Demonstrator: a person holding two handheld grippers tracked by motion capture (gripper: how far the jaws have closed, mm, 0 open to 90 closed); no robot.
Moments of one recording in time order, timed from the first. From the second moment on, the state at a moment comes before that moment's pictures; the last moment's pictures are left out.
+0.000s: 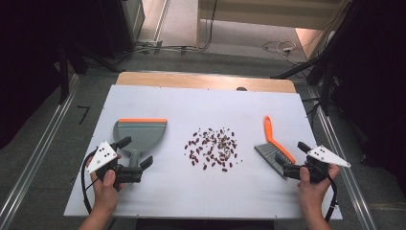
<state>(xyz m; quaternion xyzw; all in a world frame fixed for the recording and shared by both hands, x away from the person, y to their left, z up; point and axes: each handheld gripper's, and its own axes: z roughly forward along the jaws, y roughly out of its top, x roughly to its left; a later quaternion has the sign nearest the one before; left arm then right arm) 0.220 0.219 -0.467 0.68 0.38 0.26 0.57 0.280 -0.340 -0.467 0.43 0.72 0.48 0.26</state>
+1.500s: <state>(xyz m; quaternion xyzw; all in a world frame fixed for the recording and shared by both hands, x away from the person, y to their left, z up) 0.221 0.215 -0.465 0.68 0.38 0.25 0.58 0.365 -0.304 -0.416 0.46 0.75 0.43 0.22</state>
